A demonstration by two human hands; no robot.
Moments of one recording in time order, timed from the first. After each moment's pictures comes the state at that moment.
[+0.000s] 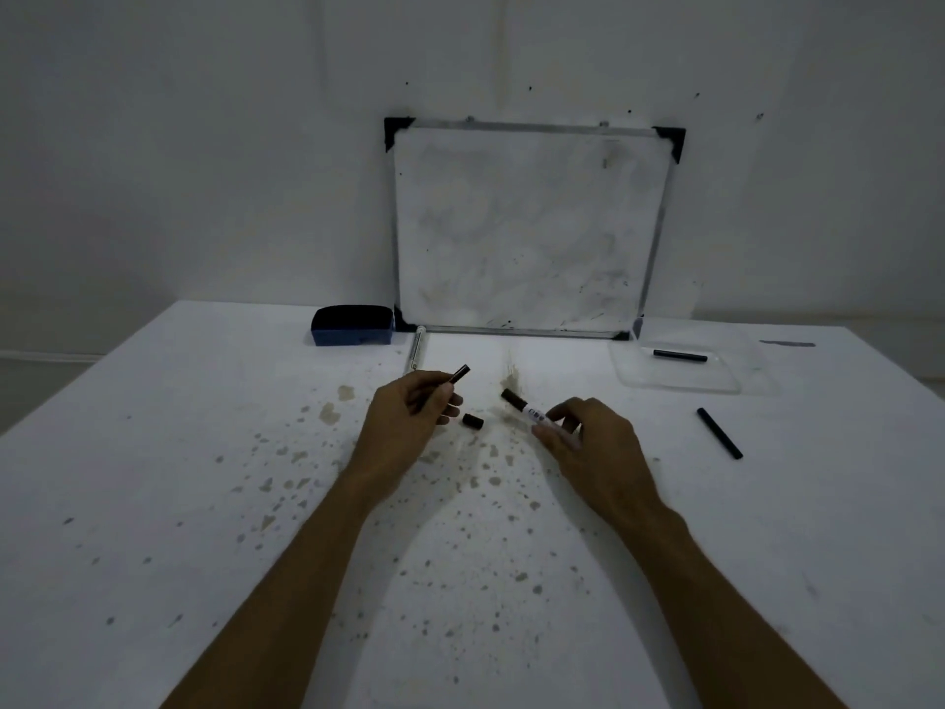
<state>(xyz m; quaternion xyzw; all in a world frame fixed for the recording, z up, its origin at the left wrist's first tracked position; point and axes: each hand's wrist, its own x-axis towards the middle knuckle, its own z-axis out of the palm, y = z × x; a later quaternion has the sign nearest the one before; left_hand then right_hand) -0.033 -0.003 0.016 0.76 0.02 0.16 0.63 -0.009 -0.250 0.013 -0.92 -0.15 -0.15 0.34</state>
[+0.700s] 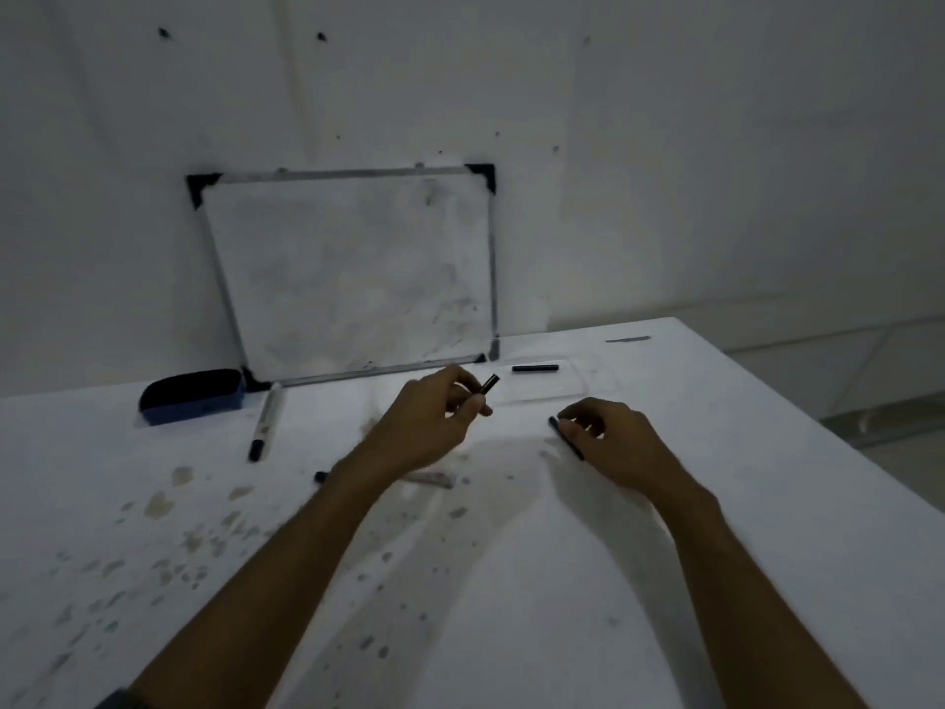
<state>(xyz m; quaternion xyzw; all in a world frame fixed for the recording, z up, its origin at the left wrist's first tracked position) 0.027 -0.172 0.084 0.90 -0.19 0.08 0.38 0.015 -0.434 0.046 -0.94 -0.03 -0.07 0.34</state>
